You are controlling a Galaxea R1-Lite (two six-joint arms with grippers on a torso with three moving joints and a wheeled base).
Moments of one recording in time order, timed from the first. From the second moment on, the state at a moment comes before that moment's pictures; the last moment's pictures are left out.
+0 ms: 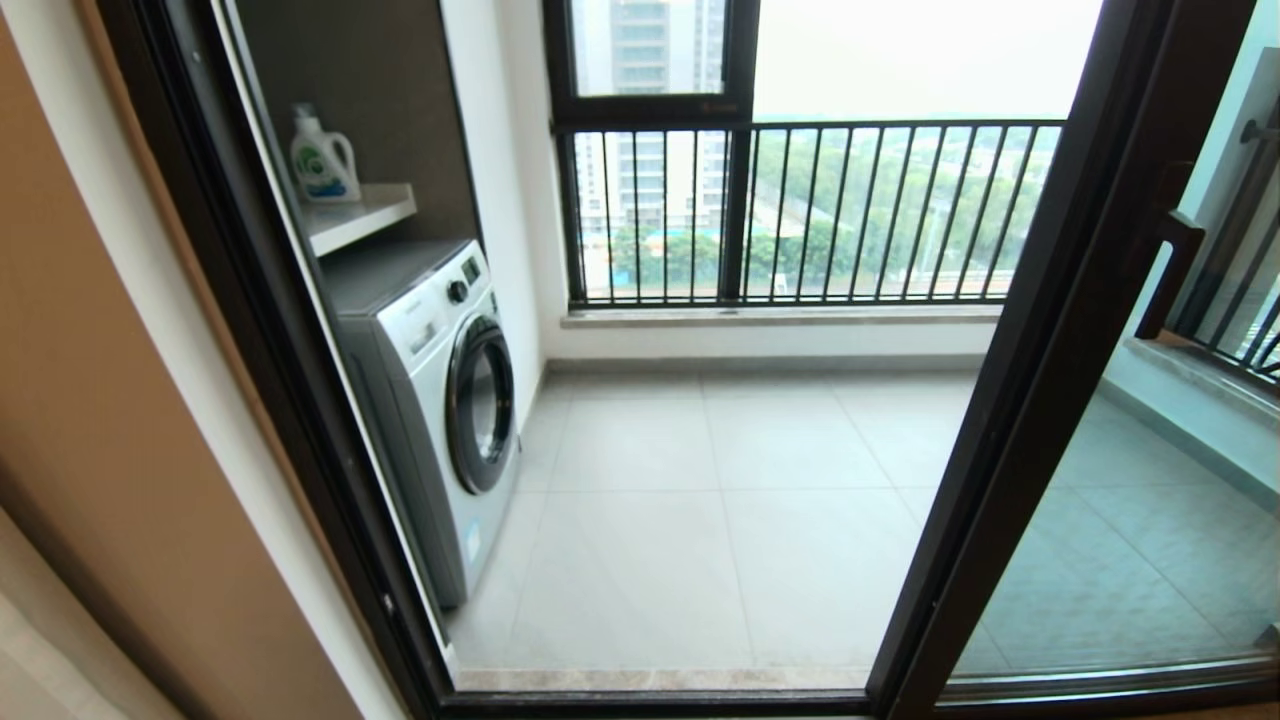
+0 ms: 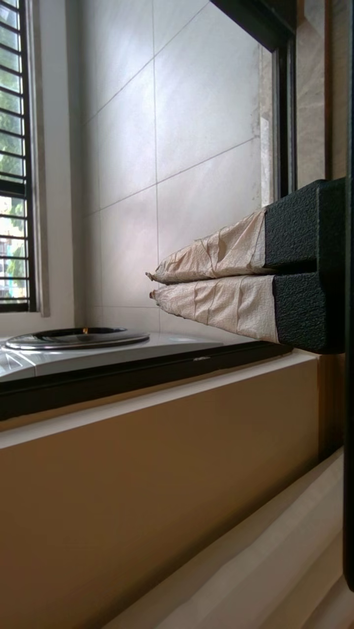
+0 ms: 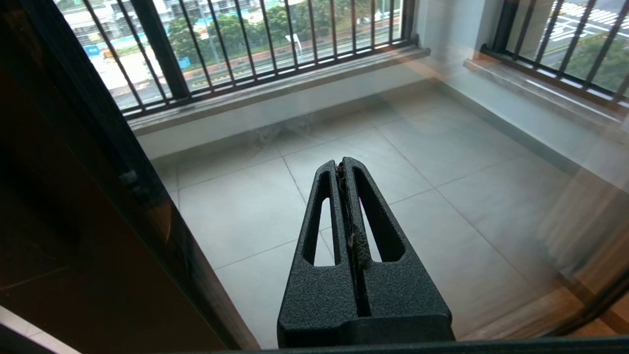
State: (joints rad) left arm -0.01 0.00 0.00 0.00 -0.01 0.04; right arm -0.65 2.02 -1.56 -0.46 0.30 0.02
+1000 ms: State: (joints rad) left arm -0.01 0.00 0.00 0.00 -0.01 0.04; right arm -0.51 2.09 -1.63 -0.46 0.28 0.02
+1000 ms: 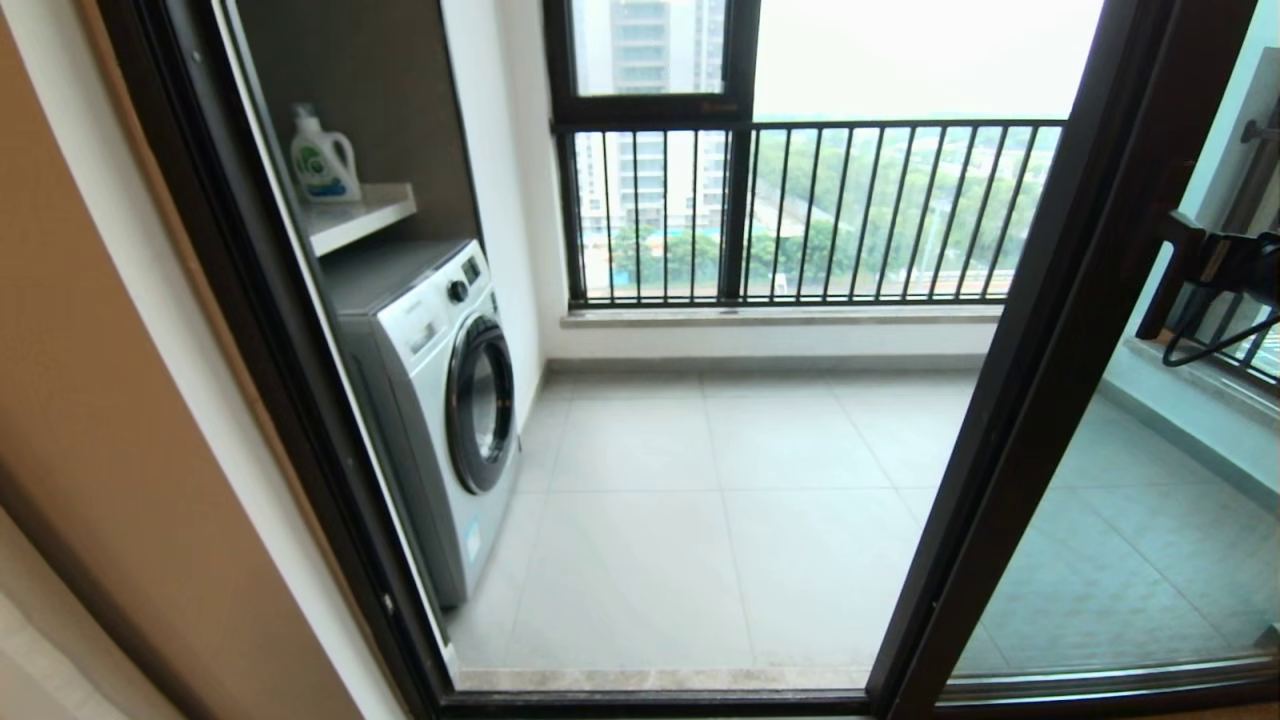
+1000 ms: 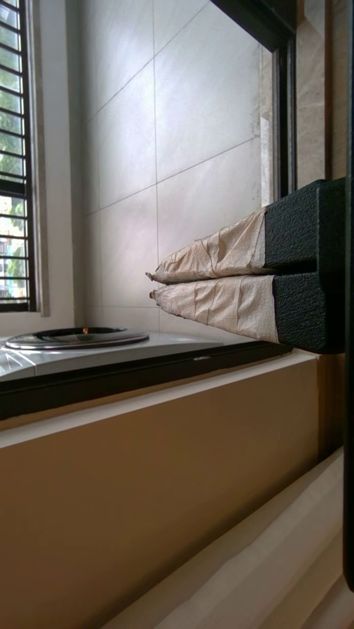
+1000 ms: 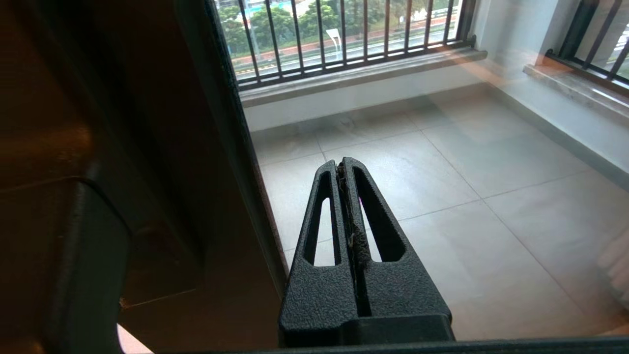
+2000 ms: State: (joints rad) left arm -0.01 0.00 0.00 0.00 -0.01 0.04; right arm -0.44 2.09 -1.61 -0.46 0.27 0.02
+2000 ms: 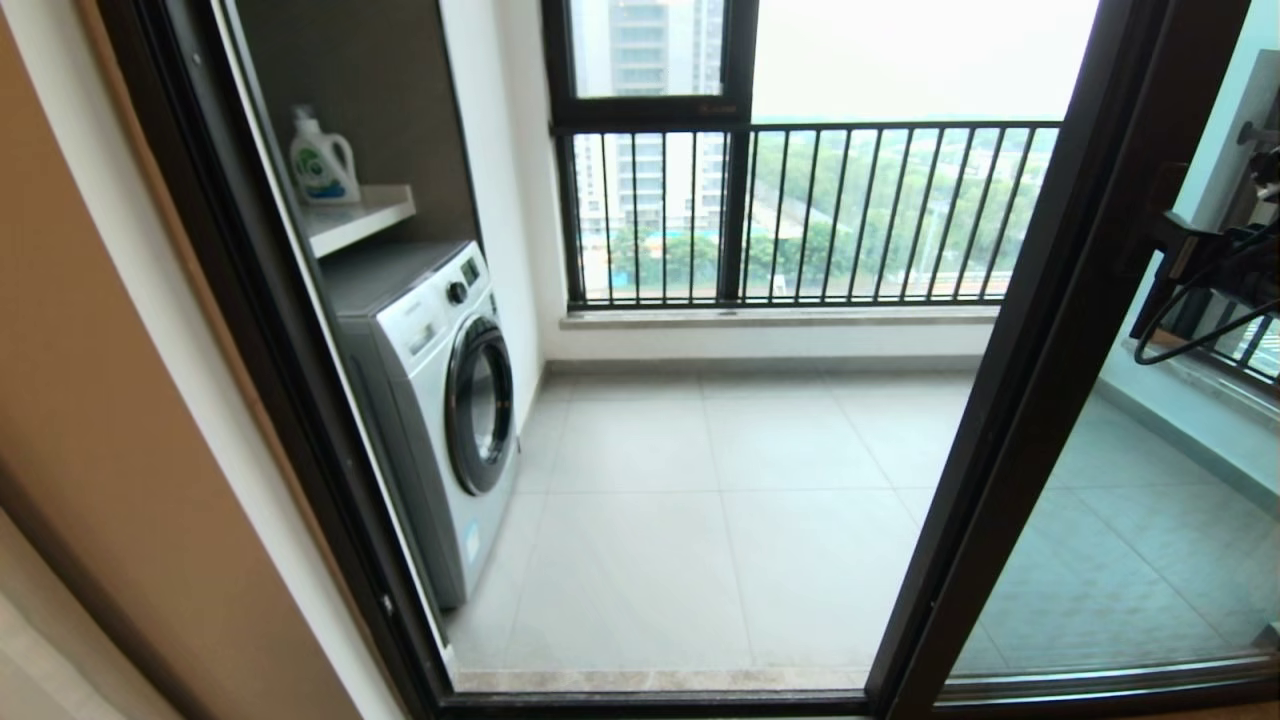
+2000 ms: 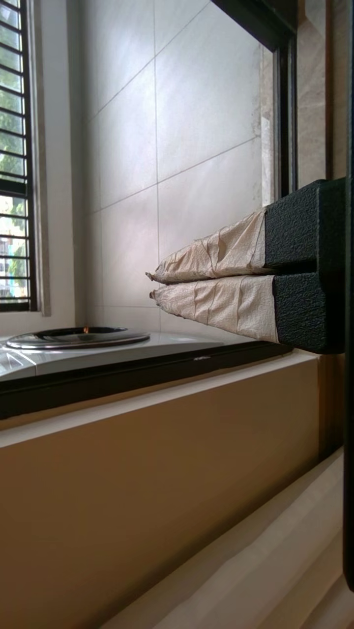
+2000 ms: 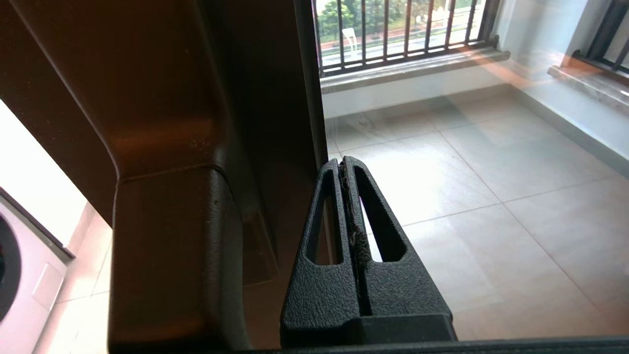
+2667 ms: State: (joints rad) left arm -0.01 0.00 0.00 0.00 -0.01 0.04; right arm -0.53 1.99 -1.51 -0.47 0.25 0.02
